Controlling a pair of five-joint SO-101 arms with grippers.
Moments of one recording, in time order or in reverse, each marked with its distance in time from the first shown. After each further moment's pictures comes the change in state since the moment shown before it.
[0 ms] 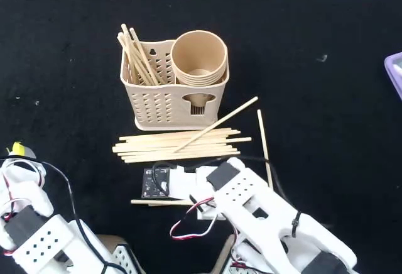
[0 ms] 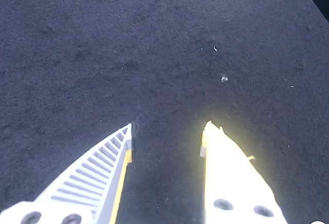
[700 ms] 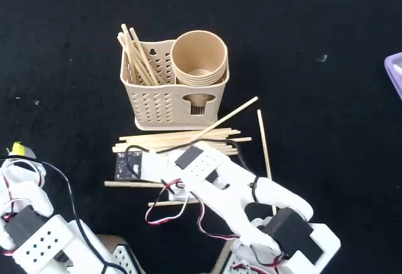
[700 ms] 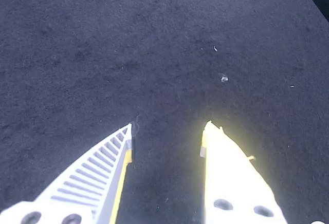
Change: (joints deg) left arm 0.0 0.0 0.0 0.0 0.0; right arm -4.6 25.1 -15.6 -12.3 -3.7
